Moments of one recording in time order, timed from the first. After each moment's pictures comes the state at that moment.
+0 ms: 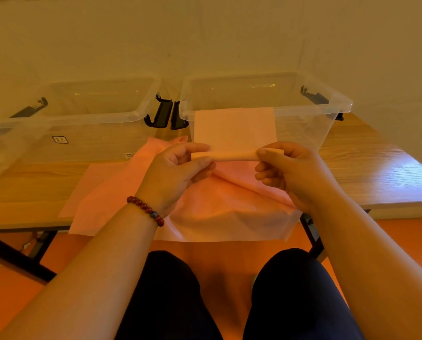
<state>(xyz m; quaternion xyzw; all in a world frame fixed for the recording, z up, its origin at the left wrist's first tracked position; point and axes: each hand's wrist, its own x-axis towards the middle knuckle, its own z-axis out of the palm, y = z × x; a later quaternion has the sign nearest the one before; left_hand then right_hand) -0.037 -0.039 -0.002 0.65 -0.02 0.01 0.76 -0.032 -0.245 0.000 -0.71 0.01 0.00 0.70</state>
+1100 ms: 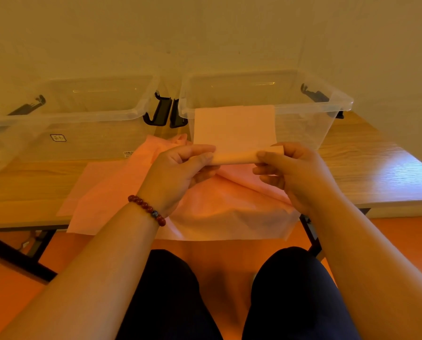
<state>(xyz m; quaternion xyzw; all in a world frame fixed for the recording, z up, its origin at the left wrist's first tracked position) -0.035 -0.042 -0.005 0.66 -0.03 0.00 0.75 -0.038 -0.242 -0.001 -0.68 0.03 -0.01 0.73</state>
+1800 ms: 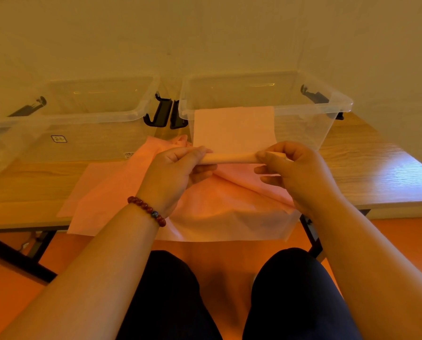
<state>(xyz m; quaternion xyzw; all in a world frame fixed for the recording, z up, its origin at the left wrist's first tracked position) -0.037 -0.043 -0.001 0.66 0.00 0.02 0.75 -0.039 -0.242 -0.002 -0.73 0.03 -0.05 0.68</state>
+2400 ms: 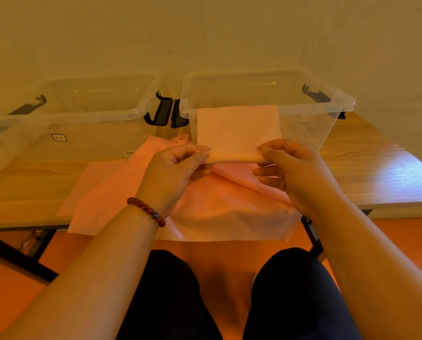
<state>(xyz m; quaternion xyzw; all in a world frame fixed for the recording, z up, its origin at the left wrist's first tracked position) -0.035 -0.040 -0.007 0.68 -0.01 0.06 0.73 -0.037 -0.240 -0.001 -0.67 0.04 0.00 0.74</state>
